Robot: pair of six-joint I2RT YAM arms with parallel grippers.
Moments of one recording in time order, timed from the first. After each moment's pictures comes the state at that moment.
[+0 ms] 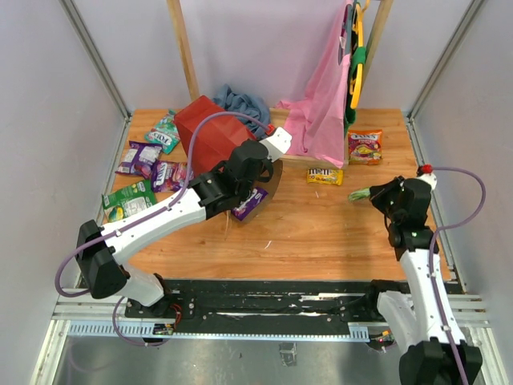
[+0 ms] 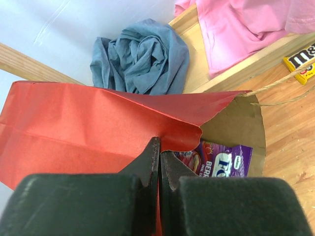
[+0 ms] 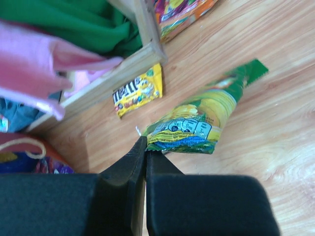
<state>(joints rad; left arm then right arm) -0.92 1.44 1.32 -0.24 -0.68 0.33 -0.06 0.72 0.58 -0.26 0.00 0.63</state>
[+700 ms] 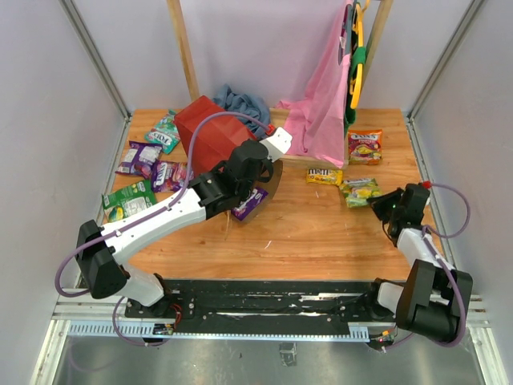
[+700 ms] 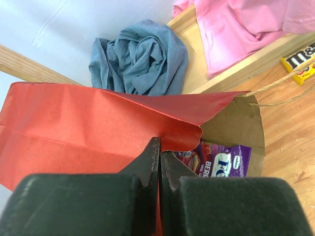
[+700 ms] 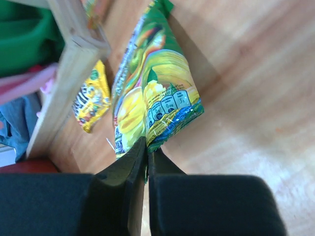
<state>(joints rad) -0.92 1.44 1.32 -0.24 -0.67 0.33 -0.29 1.15 0.46 0.11 -0.23 0.82</state>
